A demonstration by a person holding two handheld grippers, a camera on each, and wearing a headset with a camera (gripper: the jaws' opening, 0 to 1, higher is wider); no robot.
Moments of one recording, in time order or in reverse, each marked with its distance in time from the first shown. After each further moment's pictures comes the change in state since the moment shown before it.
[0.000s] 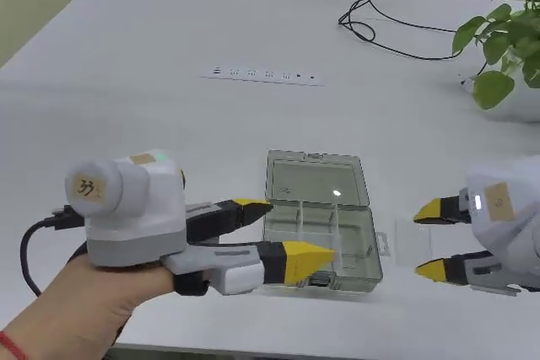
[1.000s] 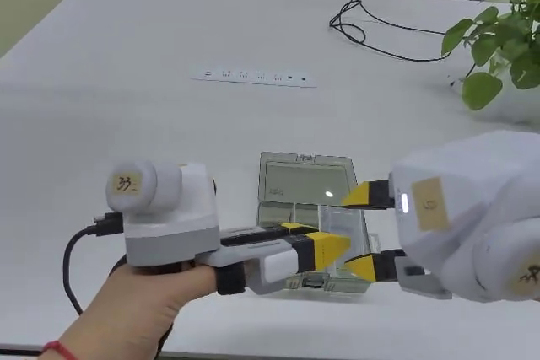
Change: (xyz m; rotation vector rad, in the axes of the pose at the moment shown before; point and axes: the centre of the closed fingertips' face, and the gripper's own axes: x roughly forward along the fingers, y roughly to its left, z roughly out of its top) left arm 0.024 -0.027 -0.004 -0.221 -0.014 -0.090; right arm -0.012 0.008 0.083 -0.127 -0.066 -0.042
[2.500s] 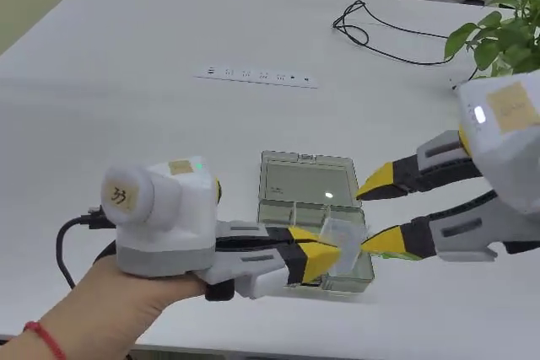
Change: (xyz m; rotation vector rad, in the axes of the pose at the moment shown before) left arm -0.009 -0.023 -0.013 0.413 0.091 -0.128; right arm -0.030 -0.005 0.009 0.208 -0.211 0.252
